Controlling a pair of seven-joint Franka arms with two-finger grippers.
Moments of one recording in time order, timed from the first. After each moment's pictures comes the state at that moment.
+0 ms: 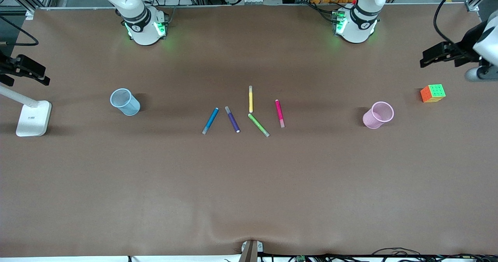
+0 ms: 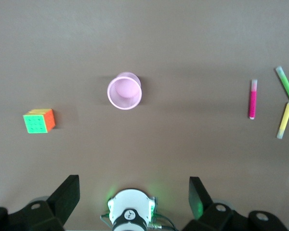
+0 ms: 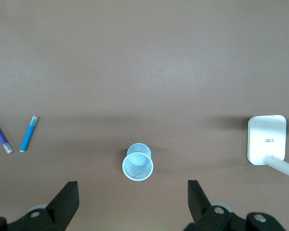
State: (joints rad) left arm 0.07 0.01 -0.12 -1.53 -0.03 1.34 -0.08; right arm -0.01 -0.01 -0.07 -1.53 0.00 1.51 -0.09
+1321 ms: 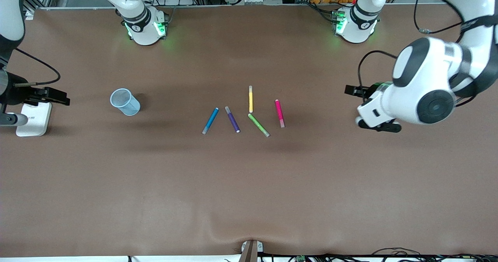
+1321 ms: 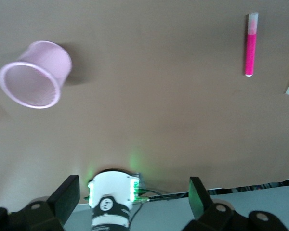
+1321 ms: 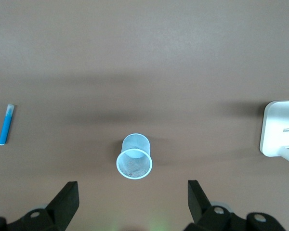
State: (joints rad) left arm -0.17 0.37 -0.13 -1.51 -0.09 1.33 -0.16; right arm -0.01 0.16 -0.07 -1.53 0.00 1.51 -0.08
